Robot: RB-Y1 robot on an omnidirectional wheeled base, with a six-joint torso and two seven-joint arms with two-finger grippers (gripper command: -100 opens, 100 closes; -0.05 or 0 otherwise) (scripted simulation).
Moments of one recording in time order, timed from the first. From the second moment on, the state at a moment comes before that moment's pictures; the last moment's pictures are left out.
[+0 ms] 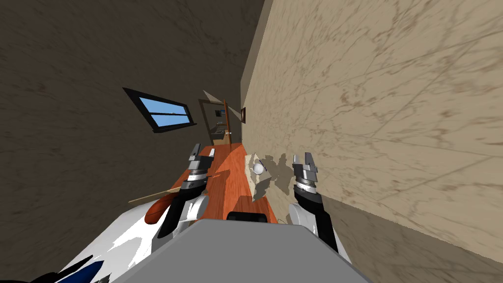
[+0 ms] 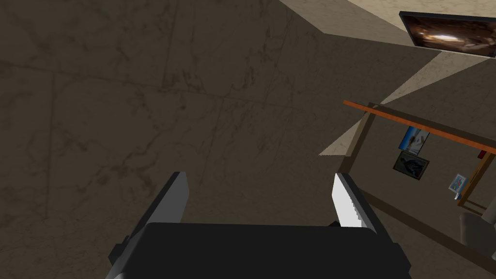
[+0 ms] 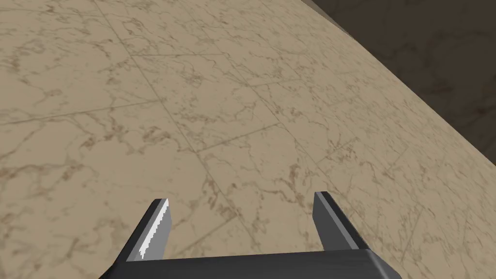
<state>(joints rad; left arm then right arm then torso) 0.47 0.04 0.02 -2.33 0.06 -0.43 0.16 0.52 0.03 0.01 -2.35 -0.05 -0.48 0.12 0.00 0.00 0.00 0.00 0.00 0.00</state>
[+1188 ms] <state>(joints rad) 0.47 0.04 0.02 -2.33 0.06 -0.43 0.16 0.37 -0.29 0.14 -2.18 0.18 -0.47 0.06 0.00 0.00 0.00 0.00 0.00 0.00</state>
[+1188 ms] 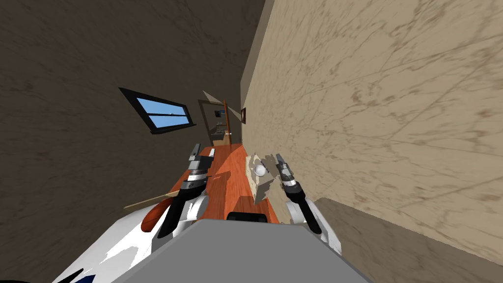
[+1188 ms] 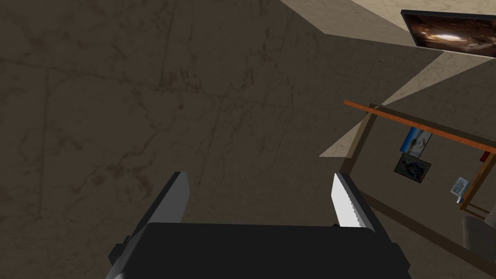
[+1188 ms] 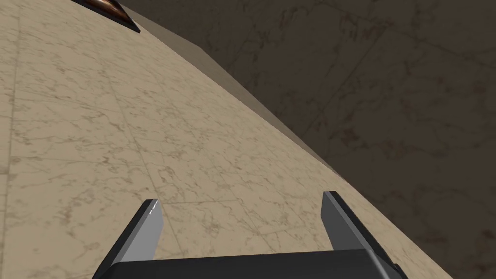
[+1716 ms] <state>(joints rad) 0.47 0.04 0.02 -2.33 0.06 -0.43 0.16 0.30 -0.39 0.23 -2.07 0.33 -0.49 0.03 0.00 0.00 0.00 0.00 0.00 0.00</state>
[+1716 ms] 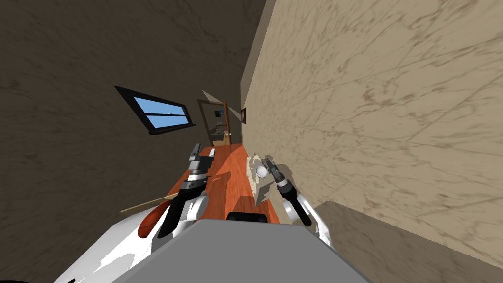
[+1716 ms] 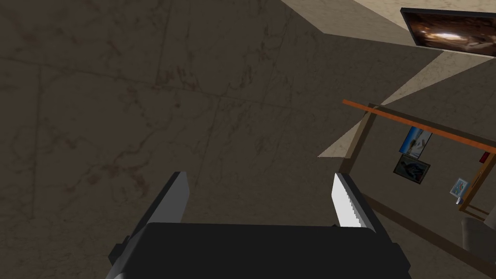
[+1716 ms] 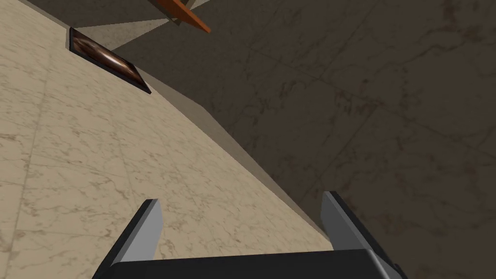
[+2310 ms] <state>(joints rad) 0.47 0.04 0.02 -2.33 0.06 -0.43 0.16 0.18 -0.49 0.34 -1.91 0.51 -0.49 0.00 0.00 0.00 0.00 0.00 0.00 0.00</state>
